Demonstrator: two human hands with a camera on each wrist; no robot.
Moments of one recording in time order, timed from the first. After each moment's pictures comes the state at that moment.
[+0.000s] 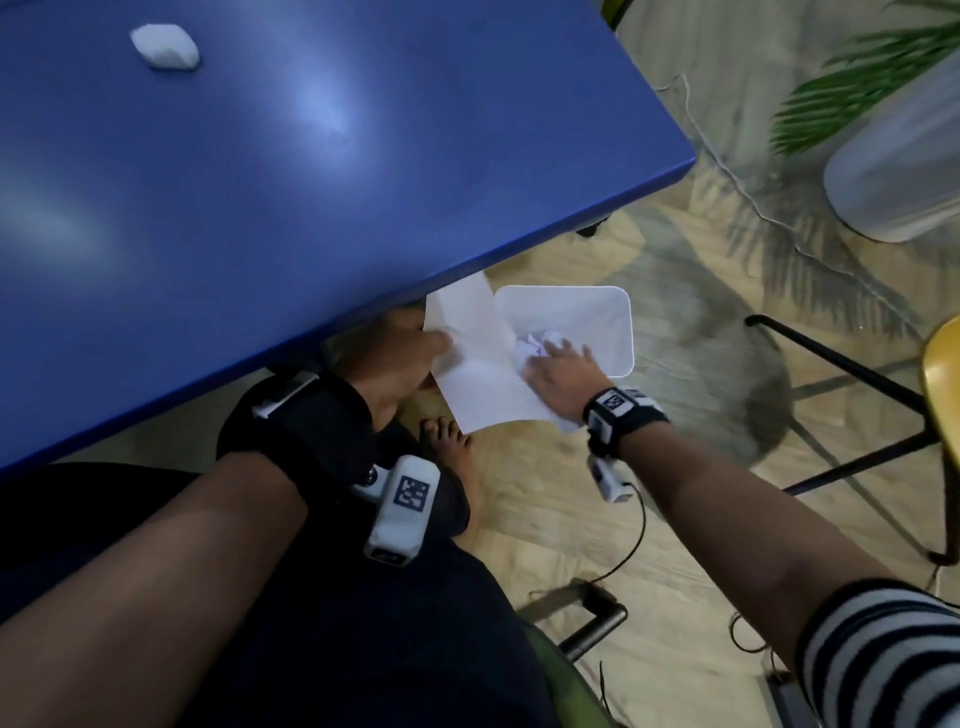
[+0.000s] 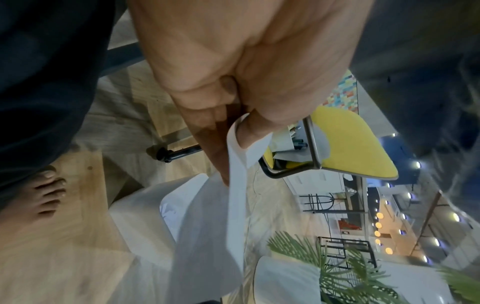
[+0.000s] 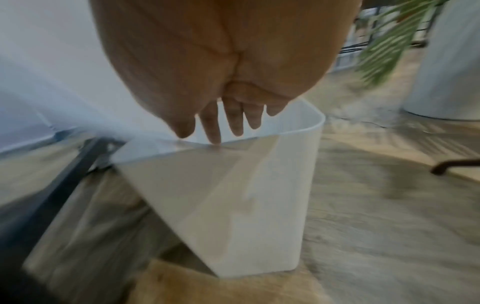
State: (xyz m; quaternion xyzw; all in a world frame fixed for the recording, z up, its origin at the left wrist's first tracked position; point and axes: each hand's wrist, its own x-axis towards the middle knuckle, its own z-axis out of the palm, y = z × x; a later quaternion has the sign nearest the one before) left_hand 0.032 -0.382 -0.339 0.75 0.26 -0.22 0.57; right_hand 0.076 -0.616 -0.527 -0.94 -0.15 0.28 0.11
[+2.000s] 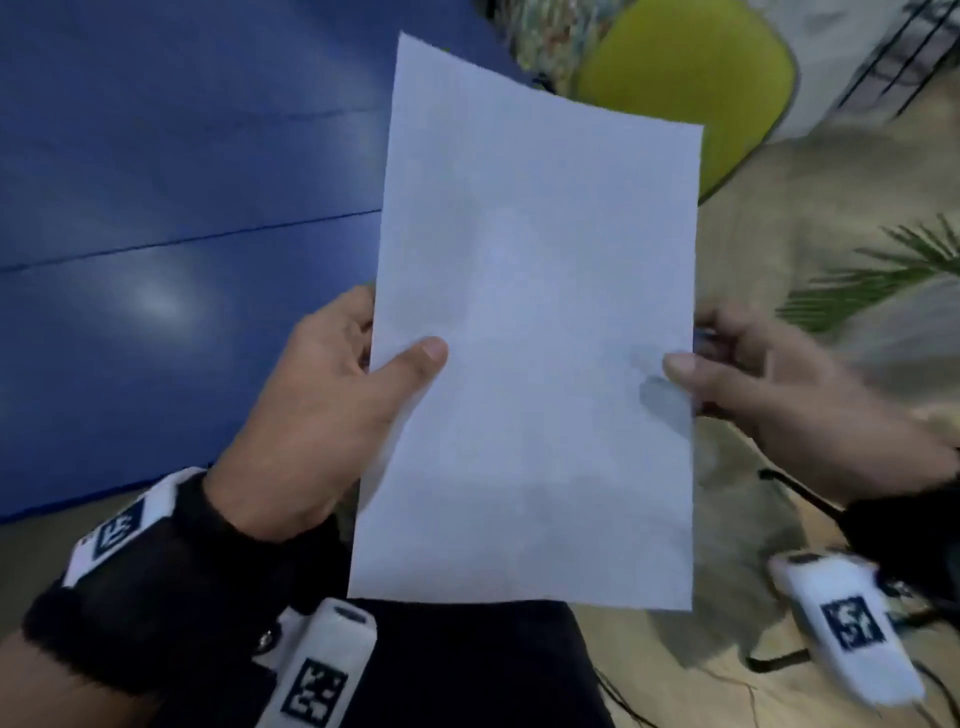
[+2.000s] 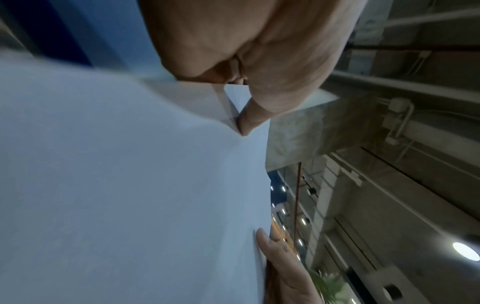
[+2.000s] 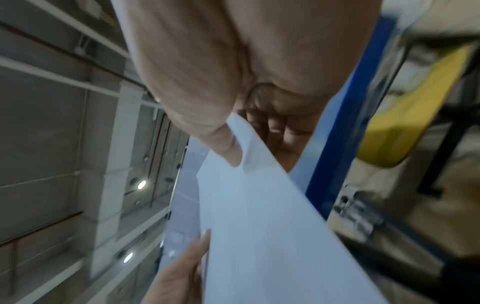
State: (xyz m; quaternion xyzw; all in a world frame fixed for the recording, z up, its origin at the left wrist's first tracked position) left_hand -0.088 -0.300 -0.111 0.70 0.09 0.05 0.70; right_hand 0.009 -0.597 -0.110 -0.77 -0.16 0.22 0.57
